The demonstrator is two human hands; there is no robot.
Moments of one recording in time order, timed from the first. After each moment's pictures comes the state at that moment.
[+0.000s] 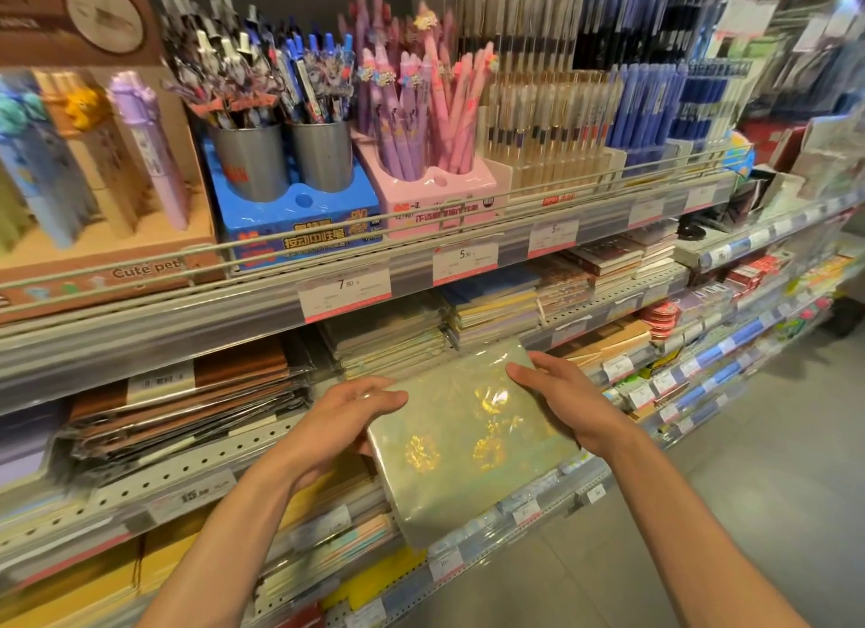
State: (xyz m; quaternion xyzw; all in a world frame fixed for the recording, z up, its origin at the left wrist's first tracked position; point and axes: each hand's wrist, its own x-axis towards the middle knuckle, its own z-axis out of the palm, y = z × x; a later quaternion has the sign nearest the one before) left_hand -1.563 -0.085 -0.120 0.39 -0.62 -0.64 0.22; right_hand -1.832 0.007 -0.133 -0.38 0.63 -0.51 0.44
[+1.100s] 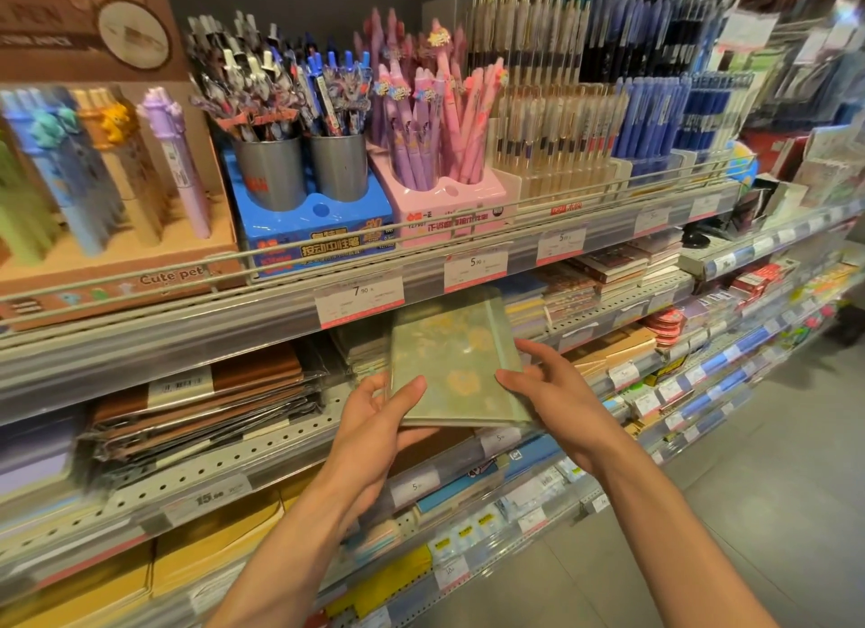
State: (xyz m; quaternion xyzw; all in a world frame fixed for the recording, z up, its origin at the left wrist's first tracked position) left_hand -1.588 -0.055 -0.122 0.34 -0.44 -0.73 0.41; right_hand -1.791 0.011 -0.113 -0.36 0.62 -0.56 0.41
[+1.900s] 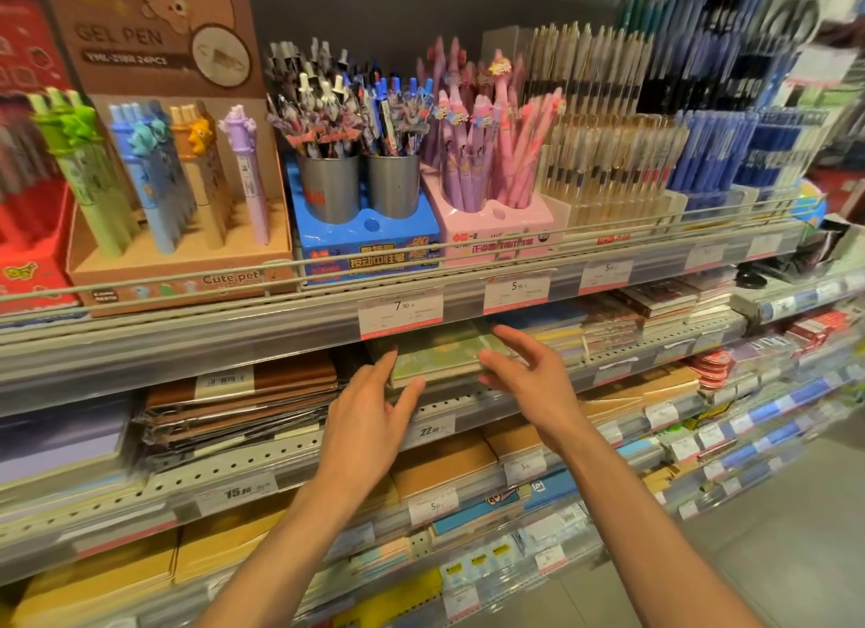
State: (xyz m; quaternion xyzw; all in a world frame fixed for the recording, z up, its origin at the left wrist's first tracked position) left_hand -1.561 -0.085 -0.127 0.49 -0.77 -0.14 0.38; right_hand -1.771 -0.055 -0.110 -0.44 0.57 -0.60 0.35
